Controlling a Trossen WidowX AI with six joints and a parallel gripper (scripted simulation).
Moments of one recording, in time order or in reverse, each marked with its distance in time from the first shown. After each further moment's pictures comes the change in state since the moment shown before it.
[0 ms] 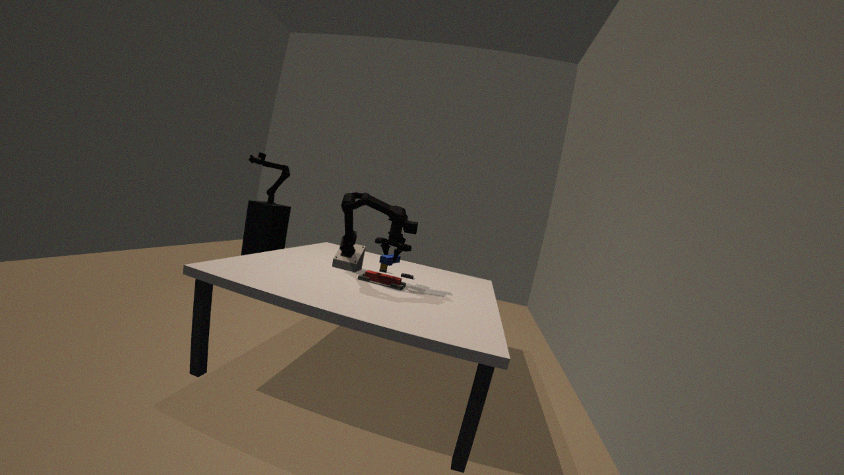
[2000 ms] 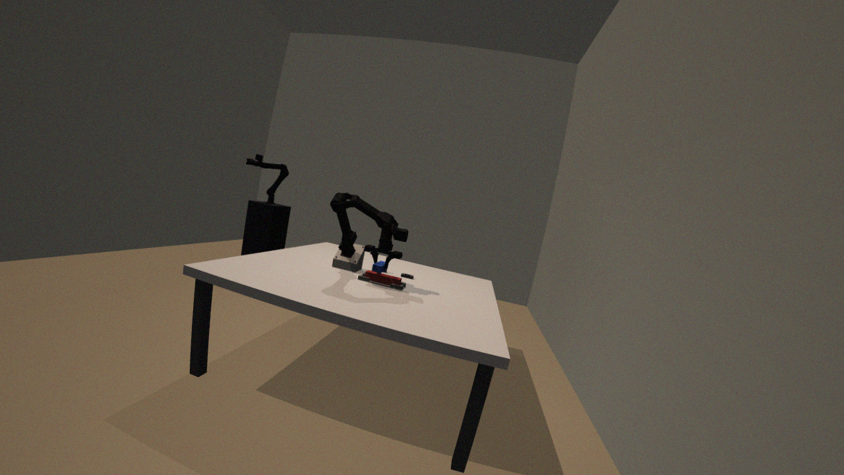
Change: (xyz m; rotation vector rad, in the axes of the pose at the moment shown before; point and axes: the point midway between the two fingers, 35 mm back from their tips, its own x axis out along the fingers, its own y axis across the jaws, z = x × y) arm 0.042 0.024 -0.042 -0.270 0.017 -0.004
